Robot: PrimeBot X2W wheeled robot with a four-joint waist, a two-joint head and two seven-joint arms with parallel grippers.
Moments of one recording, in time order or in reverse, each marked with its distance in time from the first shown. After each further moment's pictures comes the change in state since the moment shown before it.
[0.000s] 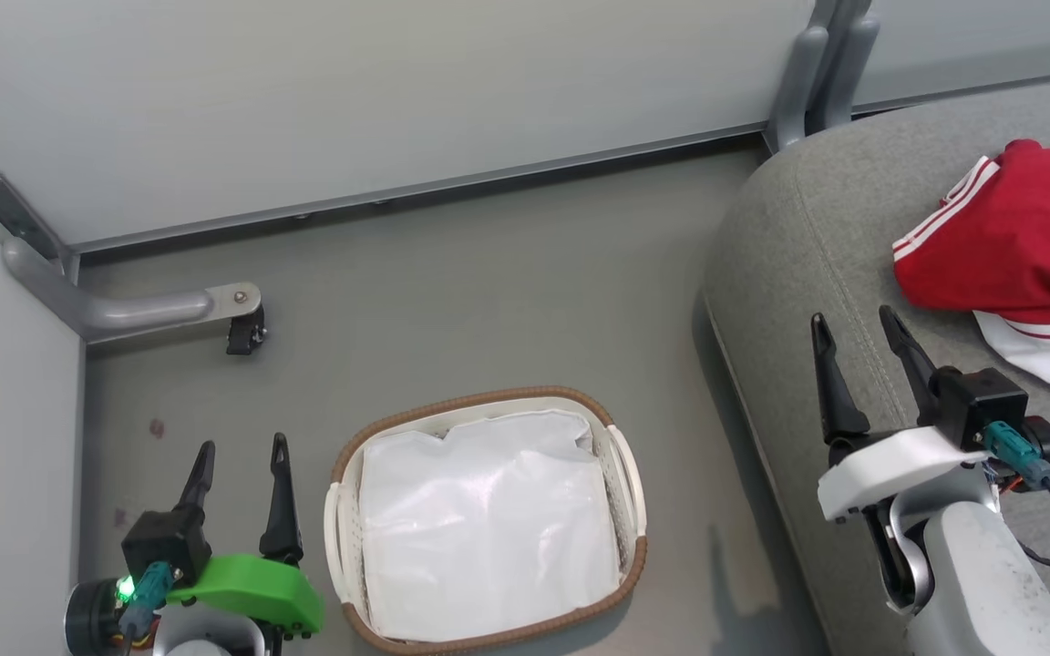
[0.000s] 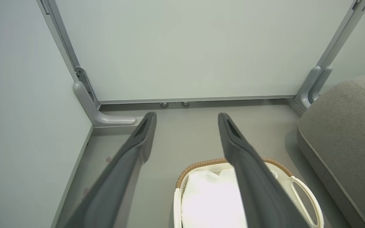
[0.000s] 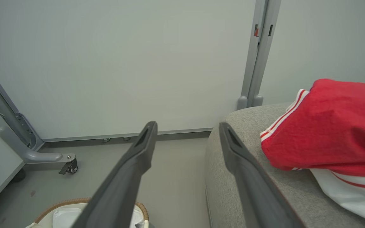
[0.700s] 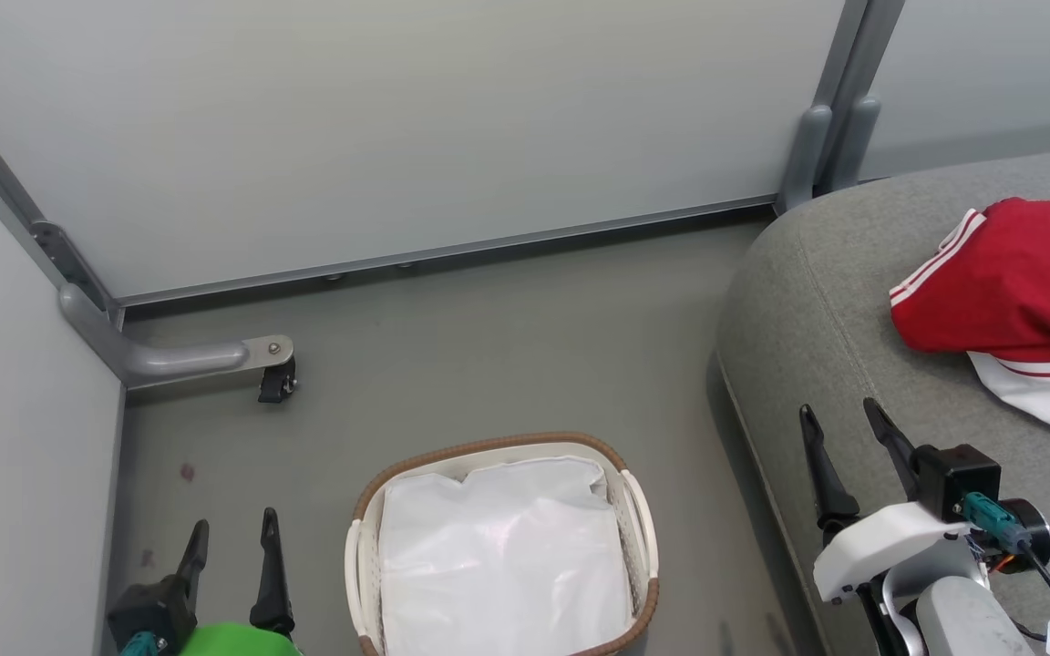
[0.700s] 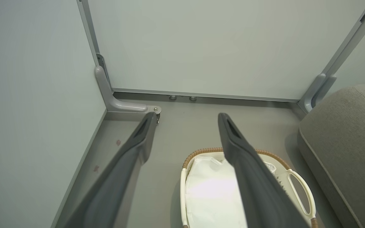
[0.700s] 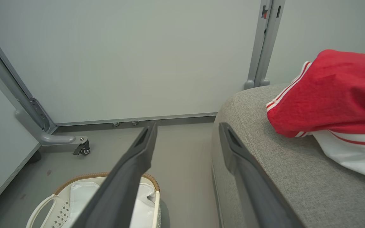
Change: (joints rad) left arm 0.122 -0.010 0.048 0.005 -0.043 -0.039 0.000; right arm 0.110 0.000 0.025 0.055 0.013 0.000 0.000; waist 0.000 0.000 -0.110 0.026
